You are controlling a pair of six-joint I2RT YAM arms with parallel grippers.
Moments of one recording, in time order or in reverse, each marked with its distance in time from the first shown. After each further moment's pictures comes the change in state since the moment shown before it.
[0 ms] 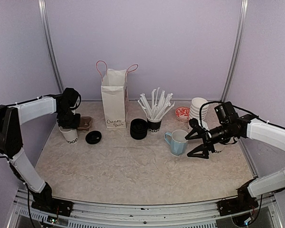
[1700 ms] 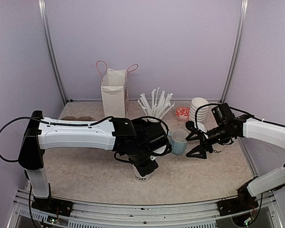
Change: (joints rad) left arm -1.036 0.280 0.391 -0.193 0.149 0.103; right arm 0.000 0.063 0.000 0.022 0.116 0.000
